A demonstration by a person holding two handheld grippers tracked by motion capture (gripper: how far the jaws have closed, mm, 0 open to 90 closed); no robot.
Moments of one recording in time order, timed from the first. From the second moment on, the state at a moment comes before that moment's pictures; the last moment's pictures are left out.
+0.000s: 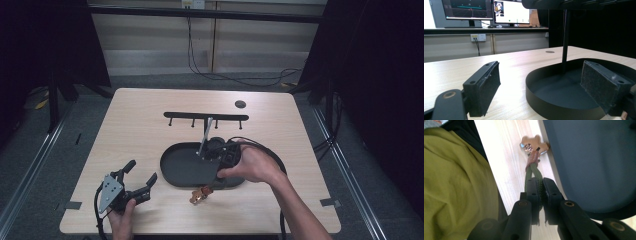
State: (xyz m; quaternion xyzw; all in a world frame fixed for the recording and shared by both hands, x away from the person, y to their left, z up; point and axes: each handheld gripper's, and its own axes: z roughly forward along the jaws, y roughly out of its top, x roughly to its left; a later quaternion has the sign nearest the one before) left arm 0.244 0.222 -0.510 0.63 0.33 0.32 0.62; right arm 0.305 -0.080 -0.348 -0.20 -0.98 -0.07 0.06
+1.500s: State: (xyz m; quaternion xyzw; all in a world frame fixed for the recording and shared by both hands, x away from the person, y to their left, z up) left arm 0.244 0.222 -0.510 0.63 0.33 0.32 0.62; right arm 0.377 -0.069 -0.277 -0.23 -0.97 -0.08 0.05
